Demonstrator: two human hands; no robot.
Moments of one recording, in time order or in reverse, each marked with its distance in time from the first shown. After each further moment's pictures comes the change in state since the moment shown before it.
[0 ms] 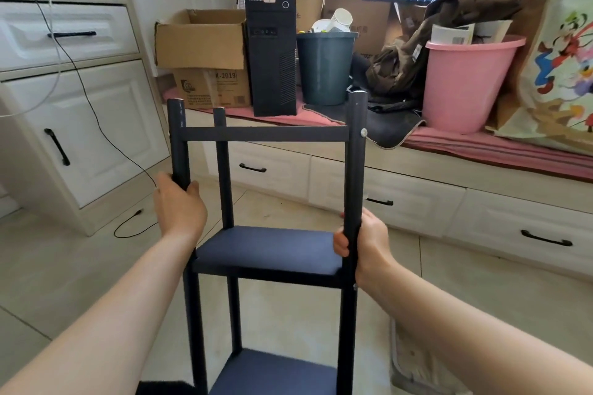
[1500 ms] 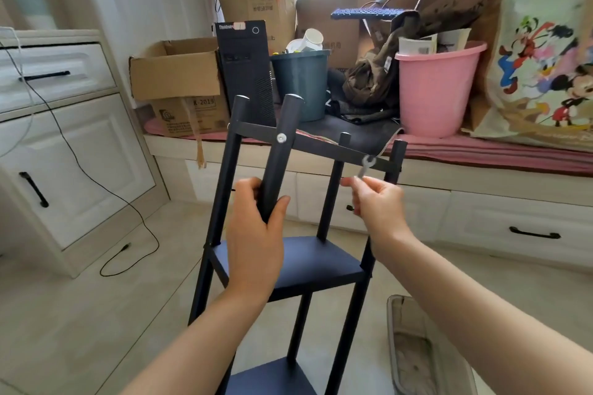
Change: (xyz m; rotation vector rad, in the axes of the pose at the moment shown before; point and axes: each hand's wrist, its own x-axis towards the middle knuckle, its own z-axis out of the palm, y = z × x) left_hand -0.107 0.072 0.055 -0.254 -0.201 0.582; right_hand 0.022 -0.071 -0.016 -0.341 0.097 -0.392
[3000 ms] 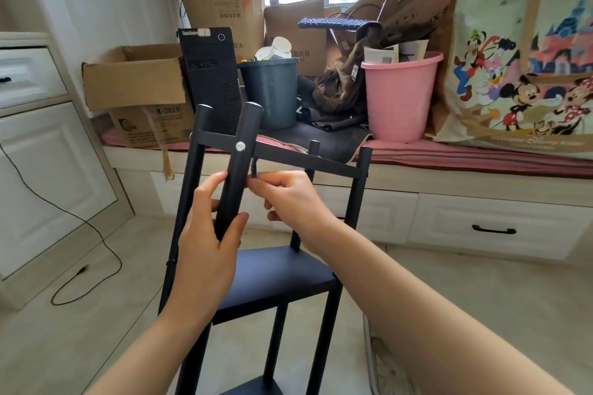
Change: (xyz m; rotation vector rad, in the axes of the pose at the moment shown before) left_hand 0.011 -0.008 -0.017 -0.018 -0.167 -0.011; right_hand -0.006 -0.043 0.051 -0.099 -0.443 -0.048
